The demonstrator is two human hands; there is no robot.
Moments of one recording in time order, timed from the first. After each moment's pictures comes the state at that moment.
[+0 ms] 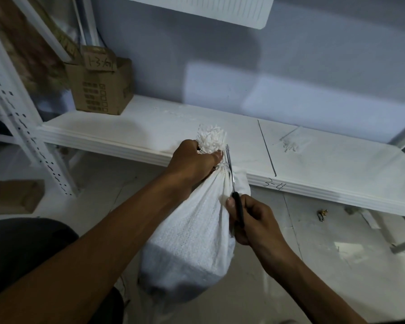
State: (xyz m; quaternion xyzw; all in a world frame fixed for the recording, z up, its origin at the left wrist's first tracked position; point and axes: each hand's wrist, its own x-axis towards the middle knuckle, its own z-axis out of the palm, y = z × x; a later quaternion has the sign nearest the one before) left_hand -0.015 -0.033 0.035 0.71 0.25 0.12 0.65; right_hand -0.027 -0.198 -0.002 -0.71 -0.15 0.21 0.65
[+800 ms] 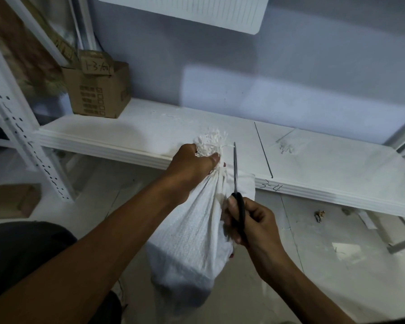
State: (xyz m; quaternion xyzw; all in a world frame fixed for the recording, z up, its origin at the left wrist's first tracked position) left_hand -0.009 -0.031 0.030 0.73 0.23 0.09 0.64; right_hand -0.034 -0.200 -0.004 -0.69 -0.12 0.17 0.70
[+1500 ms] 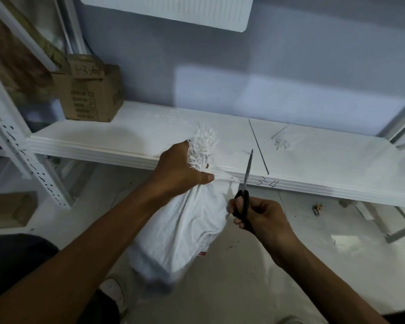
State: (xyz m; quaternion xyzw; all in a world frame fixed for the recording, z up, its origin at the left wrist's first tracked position) left_hand -0.029 -0.020 0.036 0.85 0.16 0.10 0.49; right_hand -0.006 -0.216 -0.010 -0.73 -0.05 0.20 0.65
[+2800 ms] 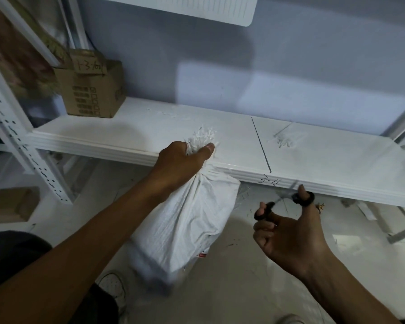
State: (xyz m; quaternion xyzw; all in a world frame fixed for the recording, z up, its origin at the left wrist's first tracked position) left_hand -0.025 -0.021 0.036 0.82 0.23 0.13 0.51; right_hand -0.011 -0.249 0.003 -0.36 0.20 0.35 0.84
